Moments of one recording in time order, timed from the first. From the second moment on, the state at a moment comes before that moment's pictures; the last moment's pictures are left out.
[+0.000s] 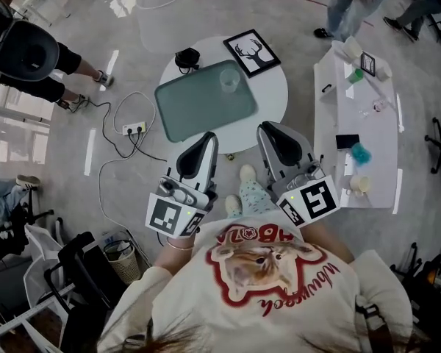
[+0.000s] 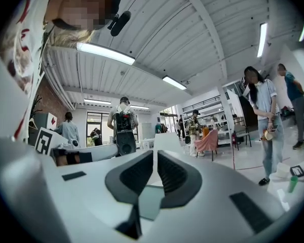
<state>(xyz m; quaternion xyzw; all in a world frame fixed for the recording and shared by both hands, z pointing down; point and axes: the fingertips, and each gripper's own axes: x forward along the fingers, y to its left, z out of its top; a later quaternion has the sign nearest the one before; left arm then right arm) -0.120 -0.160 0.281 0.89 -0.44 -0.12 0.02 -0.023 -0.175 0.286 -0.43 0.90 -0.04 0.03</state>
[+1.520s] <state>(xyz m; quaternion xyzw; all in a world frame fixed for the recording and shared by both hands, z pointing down) -0.128 -0.297 0.353 0.88 -0.47 -0.09 0.05 -0.045 -0.316 0.414 -0.37 0.93 -0.04 -0.04</state>
